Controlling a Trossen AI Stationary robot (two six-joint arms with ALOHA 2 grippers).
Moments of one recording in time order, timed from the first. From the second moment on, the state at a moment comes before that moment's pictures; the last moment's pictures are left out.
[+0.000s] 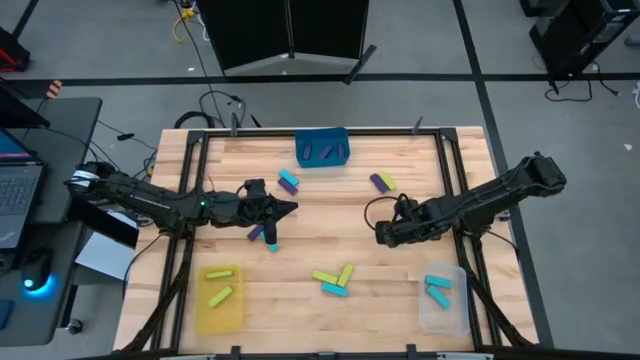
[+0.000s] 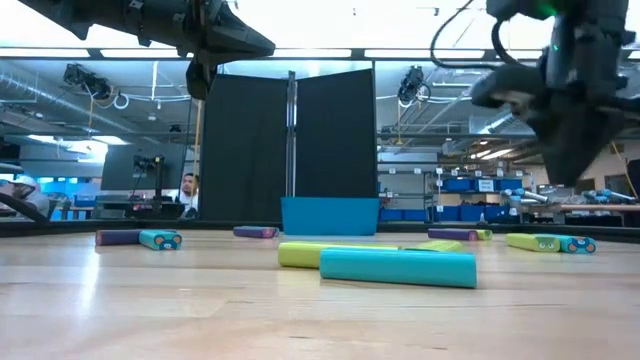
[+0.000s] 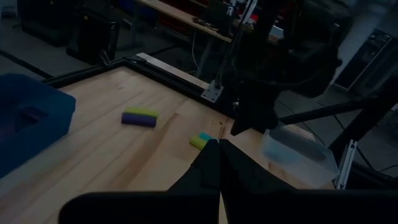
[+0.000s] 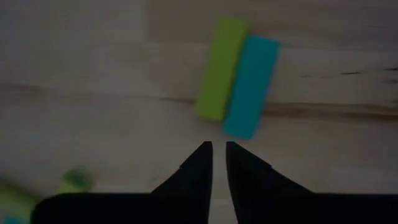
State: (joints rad) left arm -0.17 1.11 0.56 0.41 -0.40 -0.46; right arm 0.28 1.35 0.85 -0.95 0.13 1.83
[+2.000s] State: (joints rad) left arm -0.17 1.11 0.56 0.41 -0.40 -0.47; right arm 0.10 1.28 0.74 -0.99 0.02 1.12
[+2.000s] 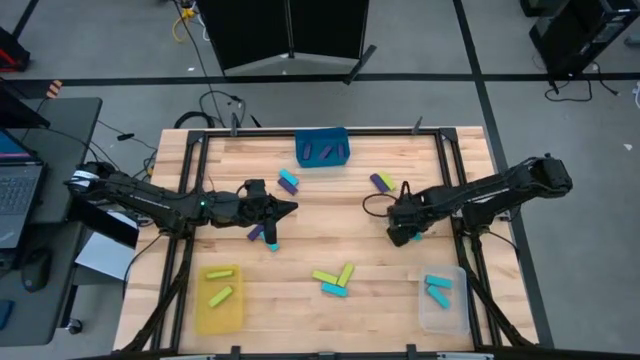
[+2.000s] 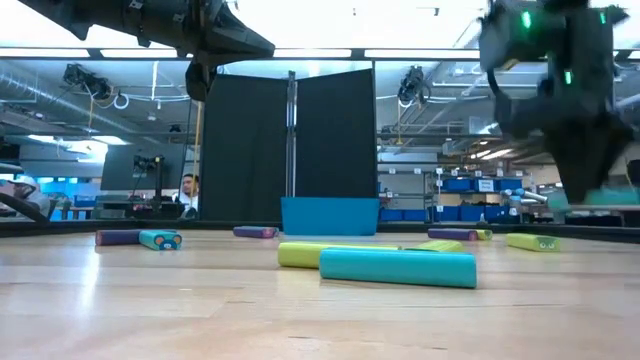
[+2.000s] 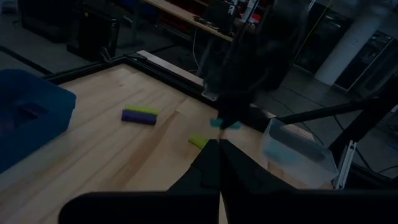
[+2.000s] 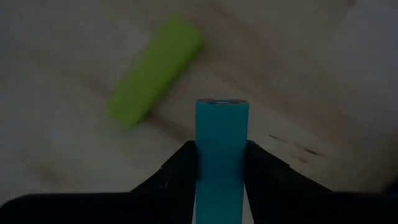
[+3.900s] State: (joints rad) left arm -0.10 1.11 0.61 0.37 -0.33 -0.46; right arm 1.07 1.59 0.84 -0.67 0.00 1.86
